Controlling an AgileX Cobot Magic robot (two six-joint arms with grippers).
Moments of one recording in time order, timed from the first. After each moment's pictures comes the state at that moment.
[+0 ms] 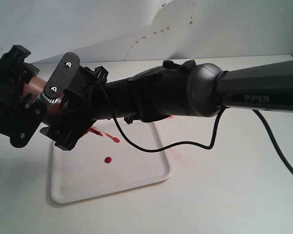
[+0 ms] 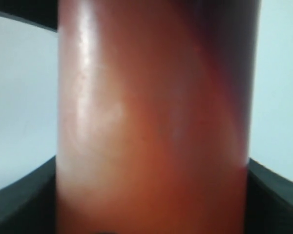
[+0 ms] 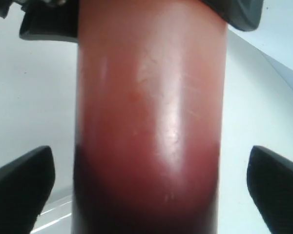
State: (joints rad) left arm -0.35 1.34 -0.65 1.75 0.28 0.24; right arm 0.81 2.05 -1.40 1.67 0.27 -2.13
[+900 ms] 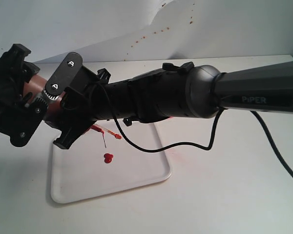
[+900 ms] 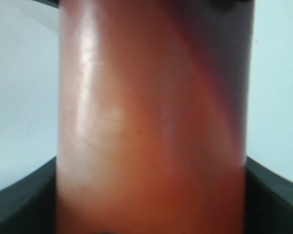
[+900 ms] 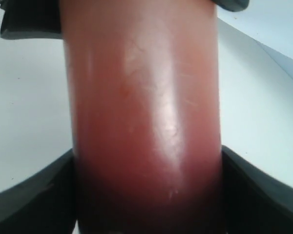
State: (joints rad) left arm -0.35 1.34 -0.66 1.76 0.28 0.24; right arm 0.82 2.05 -1.40 1.74 0.26 -2.13
